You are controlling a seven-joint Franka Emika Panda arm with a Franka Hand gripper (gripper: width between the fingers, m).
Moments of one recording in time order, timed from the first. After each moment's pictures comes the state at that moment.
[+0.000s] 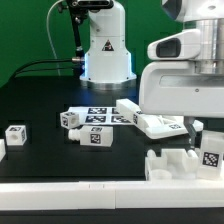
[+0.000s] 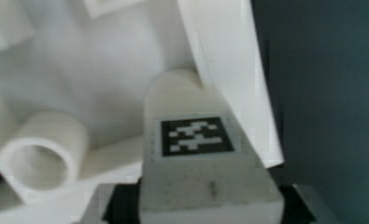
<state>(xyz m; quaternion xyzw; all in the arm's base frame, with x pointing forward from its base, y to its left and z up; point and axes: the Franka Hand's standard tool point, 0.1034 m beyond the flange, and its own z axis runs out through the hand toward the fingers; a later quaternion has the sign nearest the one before) 0.657 0.116 0.073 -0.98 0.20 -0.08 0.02</state>
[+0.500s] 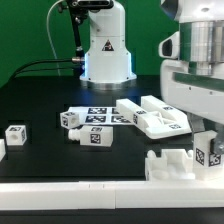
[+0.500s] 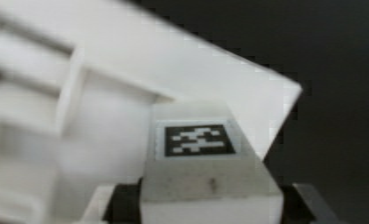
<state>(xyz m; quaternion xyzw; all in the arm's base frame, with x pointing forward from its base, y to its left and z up) 0.653 0.112 0.072 -0.78 0.62 -0.04 0.05</state>
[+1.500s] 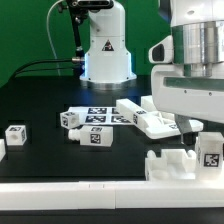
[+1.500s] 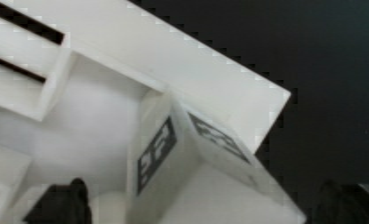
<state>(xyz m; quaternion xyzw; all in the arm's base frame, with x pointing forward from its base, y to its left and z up) 0.656 0.110 0.071 -0.87 0.48 -0.07 0.07</state>
